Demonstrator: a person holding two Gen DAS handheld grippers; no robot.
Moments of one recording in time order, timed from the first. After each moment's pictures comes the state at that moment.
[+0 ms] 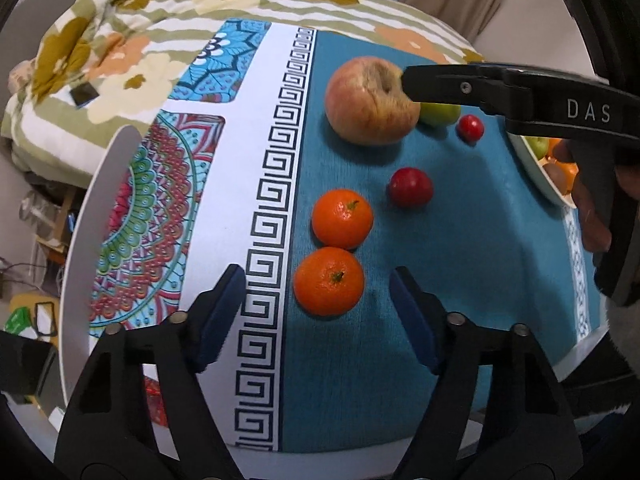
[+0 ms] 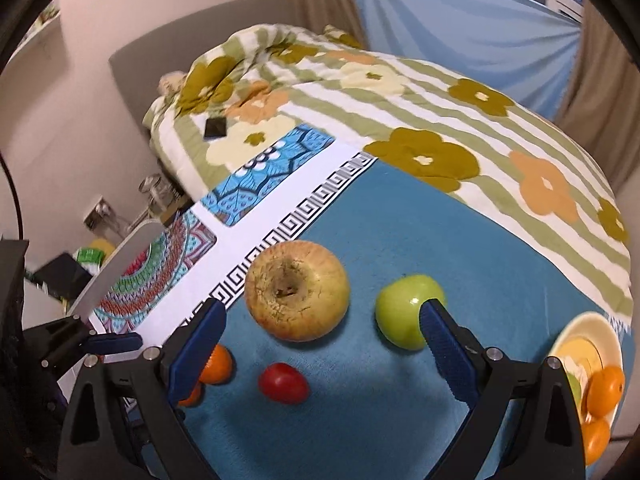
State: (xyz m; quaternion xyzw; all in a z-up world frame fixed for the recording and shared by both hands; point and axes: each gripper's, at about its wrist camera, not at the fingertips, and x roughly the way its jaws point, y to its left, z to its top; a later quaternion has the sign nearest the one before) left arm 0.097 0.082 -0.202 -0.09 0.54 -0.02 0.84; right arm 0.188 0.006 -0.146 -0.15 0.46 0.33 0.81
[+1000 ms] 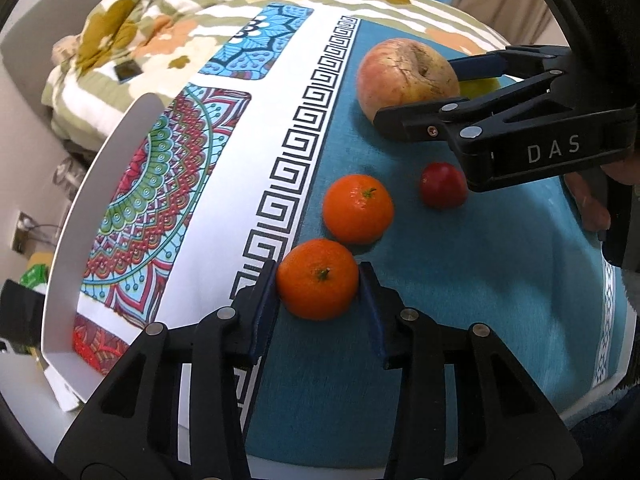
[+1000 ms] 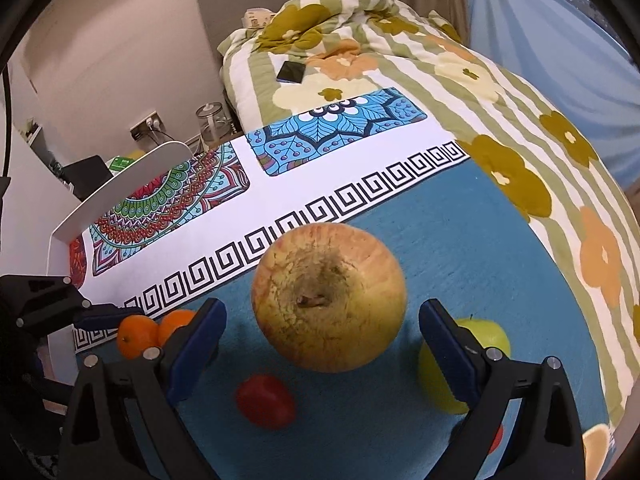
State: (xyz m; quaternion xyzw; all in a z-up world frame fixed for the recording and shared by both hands) left arm 0.101 0.069 -0.218 -0.10 0.54 0.09 0.83; right arm 0.202 0.039 -0.187 -0.25 0.45 0.45 0.73
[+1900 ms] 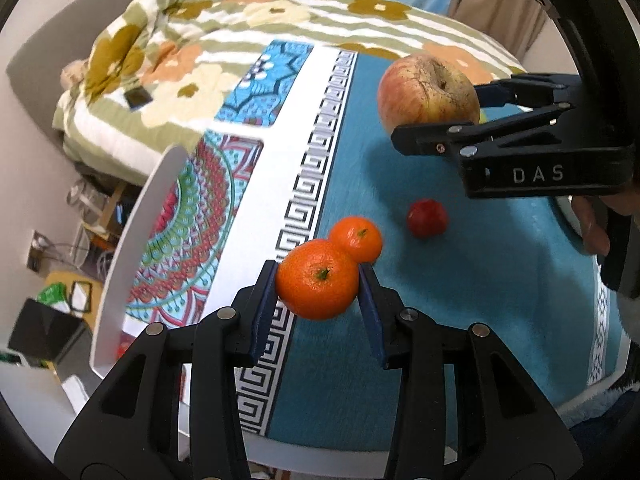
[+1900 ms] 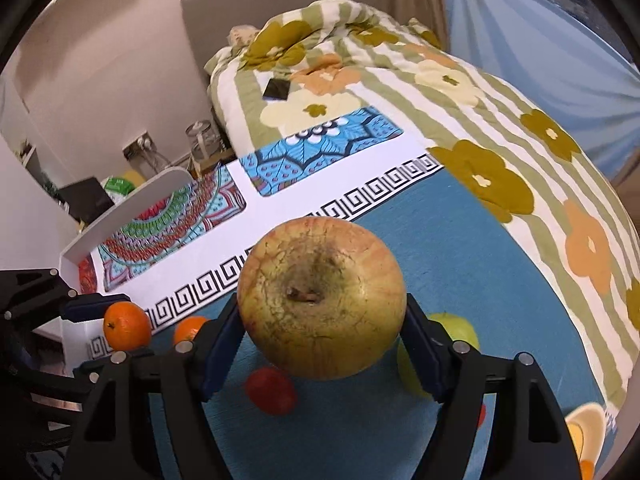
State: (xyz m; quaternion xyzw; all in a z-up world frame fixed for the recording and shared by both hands) left arm 0.103 0.068 -0.172 -0.07 0.52 0.09 0.85; right arm 0.197 0.021 -0.154 -0.22 0.45 0.42 0.76
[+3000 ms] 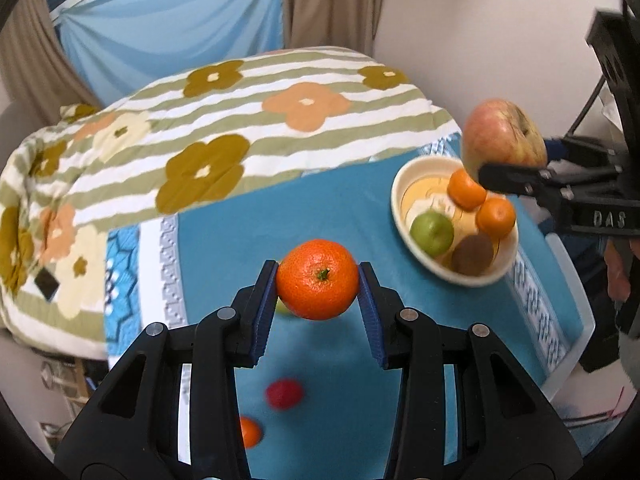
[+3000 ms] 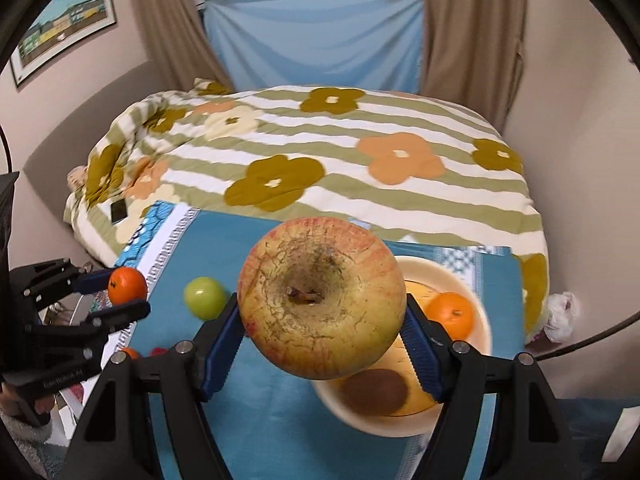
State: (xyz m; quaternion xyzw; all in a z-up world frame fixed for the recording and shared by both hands) left arm 0.223 -0.050 -0.090 0.06 0.45 -0.16 0.88; right arm 0.204 -0.202 -0.060 -0.03 0.45 0.13 0.88
